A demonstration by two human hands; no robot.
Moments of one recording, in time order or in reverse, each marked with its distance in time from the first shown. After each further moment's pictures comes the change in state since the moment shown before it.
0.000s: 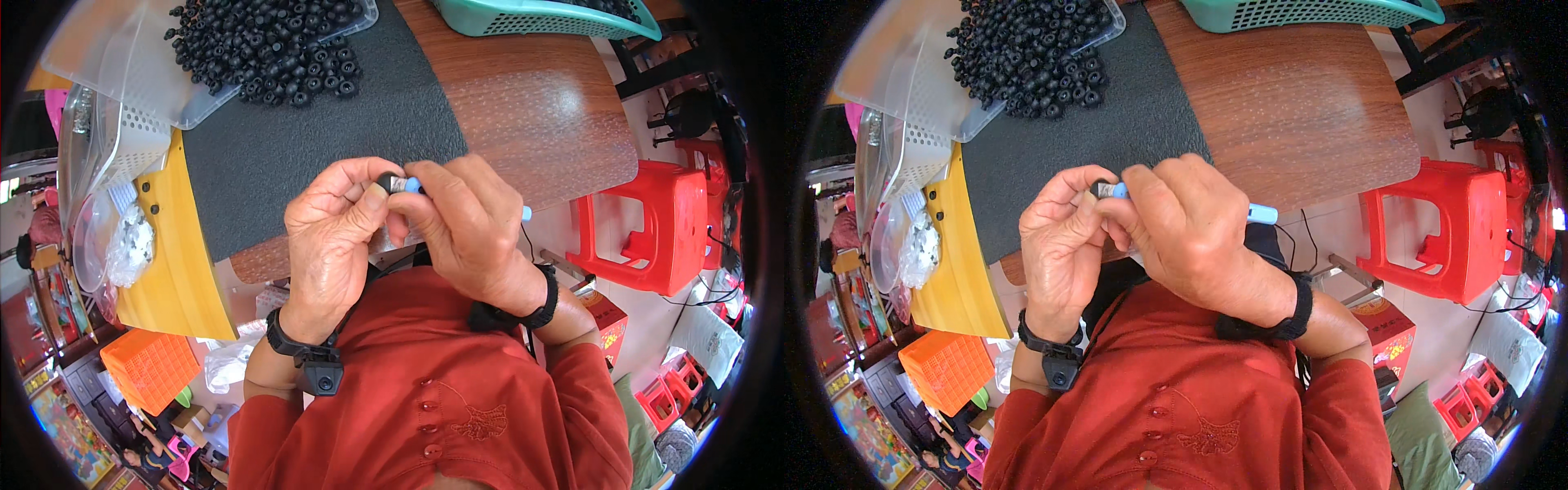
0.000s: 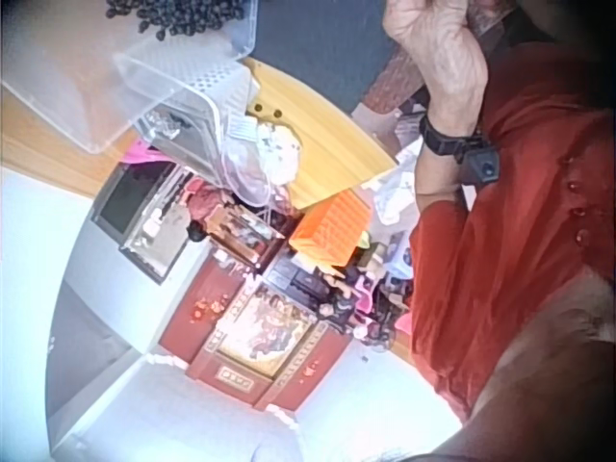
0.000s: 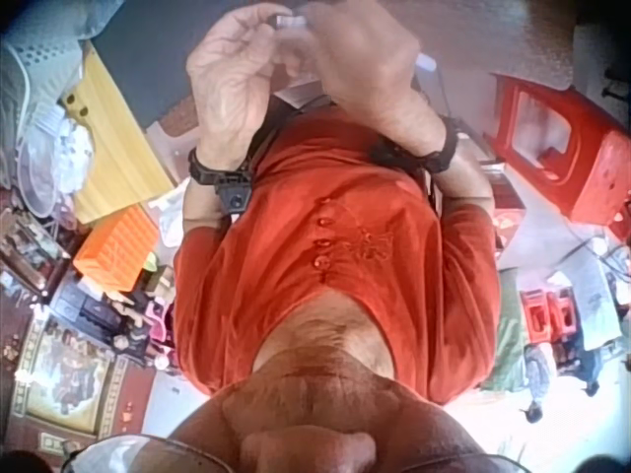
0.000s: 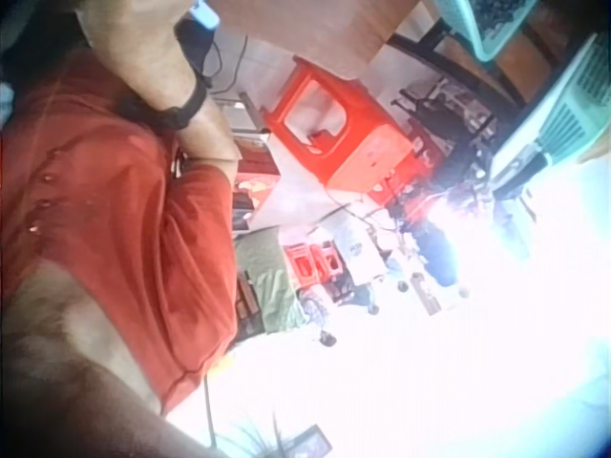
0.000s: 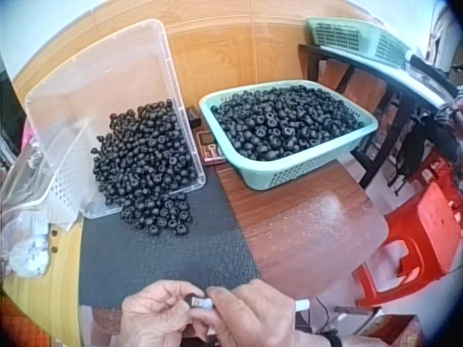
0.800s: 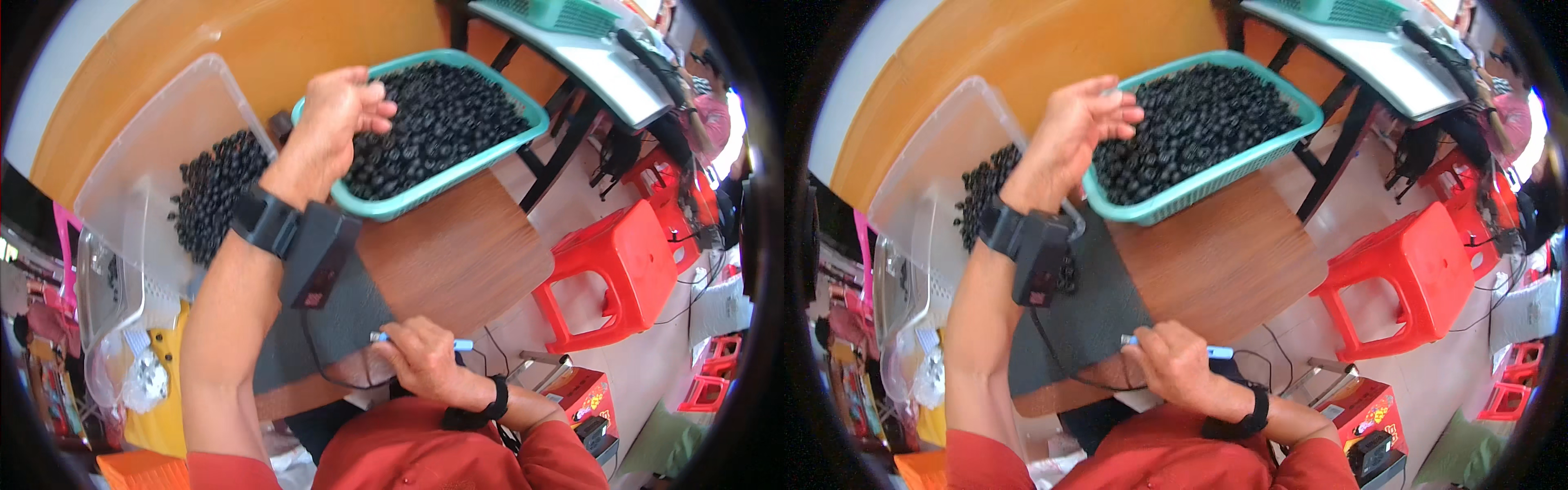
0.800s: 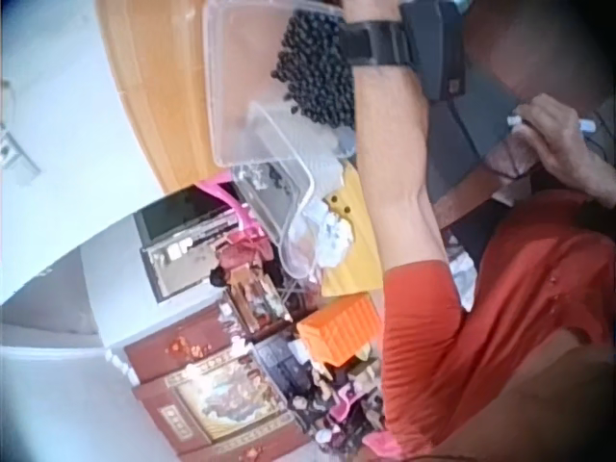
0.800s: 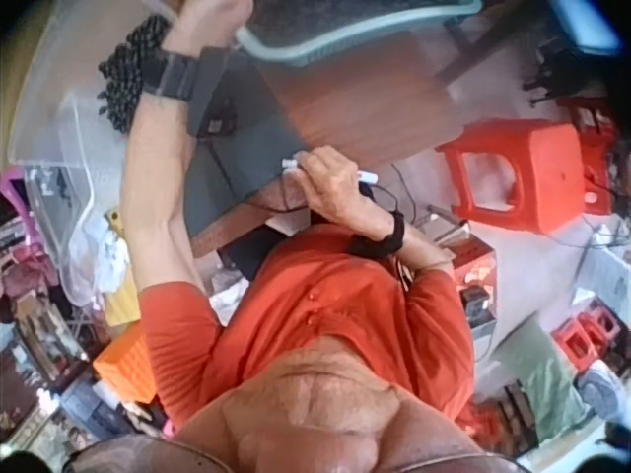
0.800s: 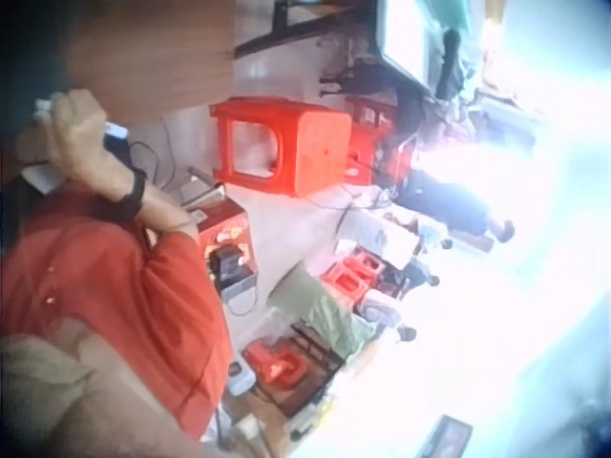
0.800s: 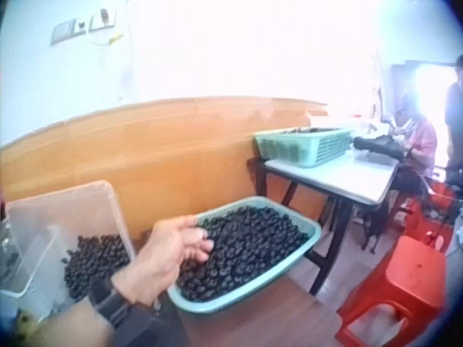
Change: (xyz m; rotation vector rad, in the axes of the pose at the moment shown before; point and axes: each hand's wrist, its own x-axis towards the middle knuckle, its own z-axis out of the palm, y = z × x) left_hand 0.220 0.094 0.140 0.500 -0.271 0.263; right_hand -0.027 0.013 -0.025 -0.063 -0.031 0.158
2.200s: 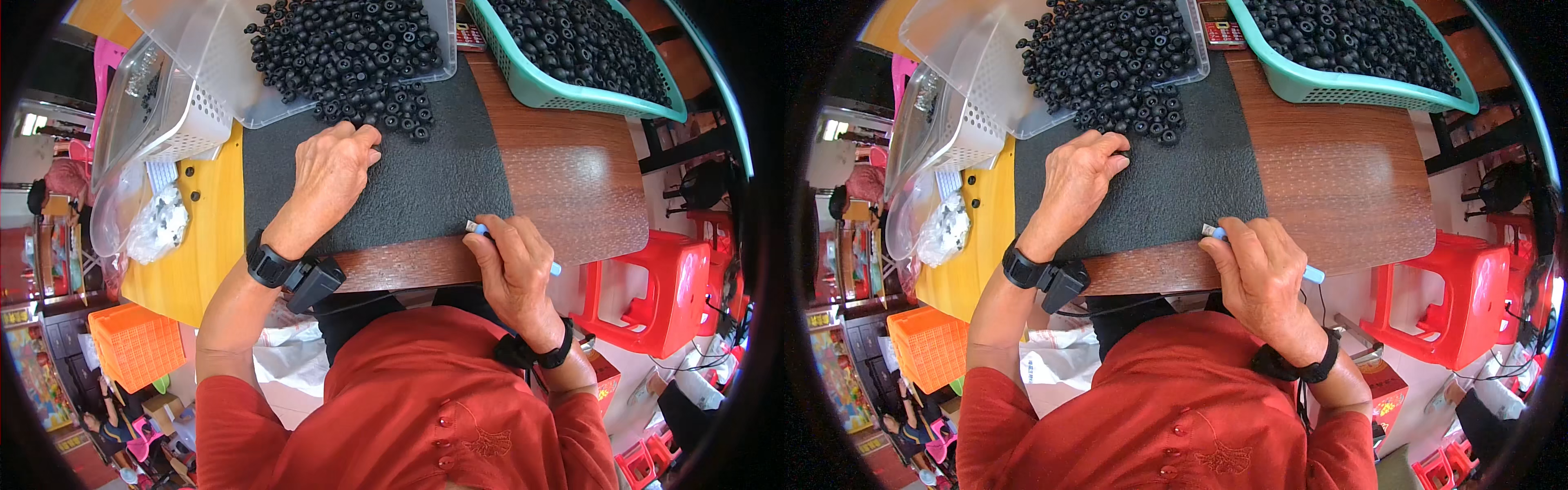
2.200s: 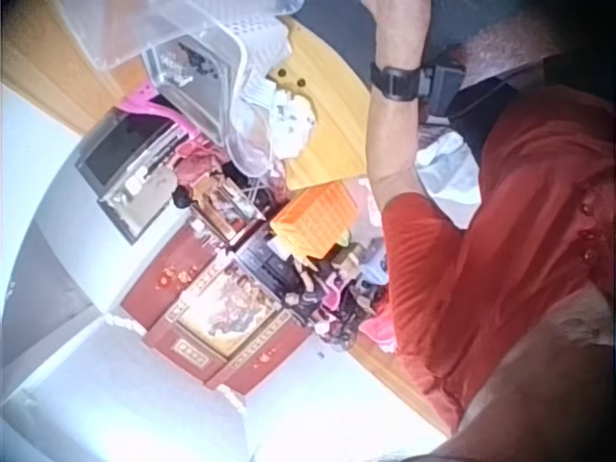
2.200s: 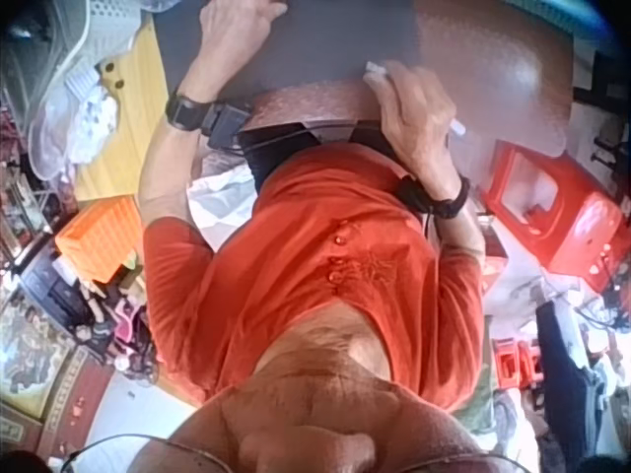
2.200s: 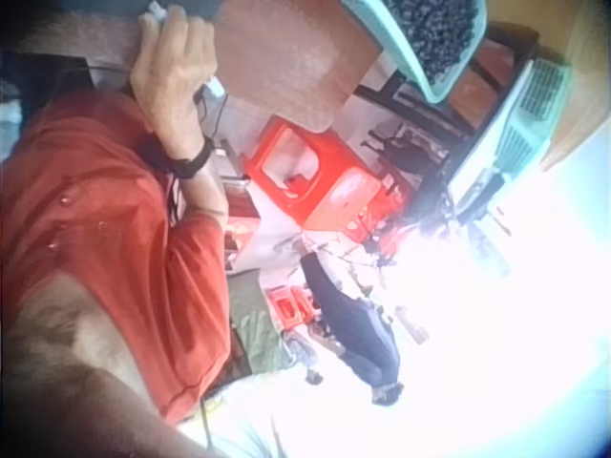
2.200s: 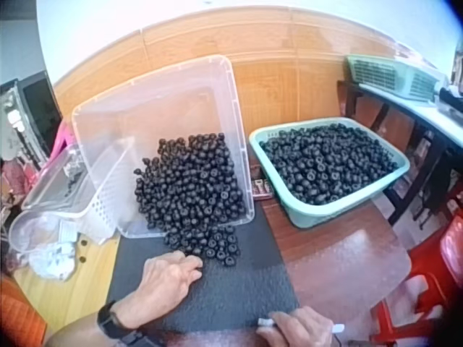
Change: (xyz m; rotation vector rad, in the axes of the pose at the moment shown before) left_hand -0.220 -0.088 -0.129 1.321 0.055 0.106; right_hand 0.009 -0.015 0.010 -0.015 -0.171 -0.053
